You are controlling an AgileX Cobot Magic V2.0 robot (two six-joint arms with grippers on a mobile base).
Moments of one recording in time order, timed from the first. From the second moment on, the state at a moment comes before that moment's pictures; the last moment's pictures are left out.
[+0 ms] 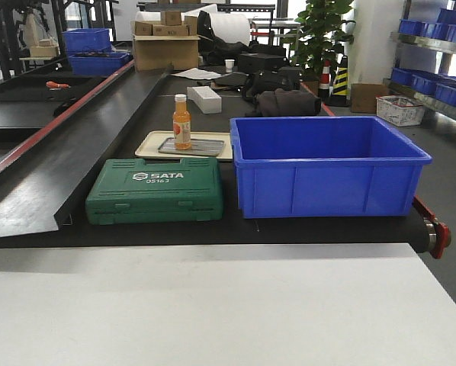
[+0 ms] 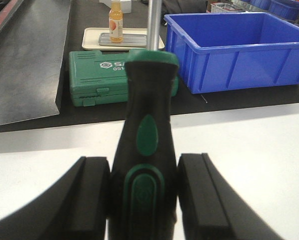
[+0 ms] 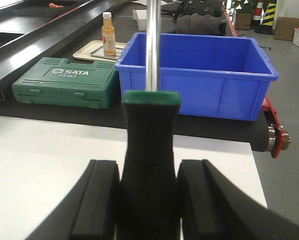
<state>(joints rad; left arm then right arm) -0.12 0.75 -0.94 -0.19 0.58 0.08 0.02 0.69 -0.99 0.21 0.65 -0.22</state>
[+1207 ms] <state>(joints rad) -0.12 0.75 -0.94 -0.19 0.58 0.08 0.02 0.69 -0.99 0.21 0.64 -0.22</state>
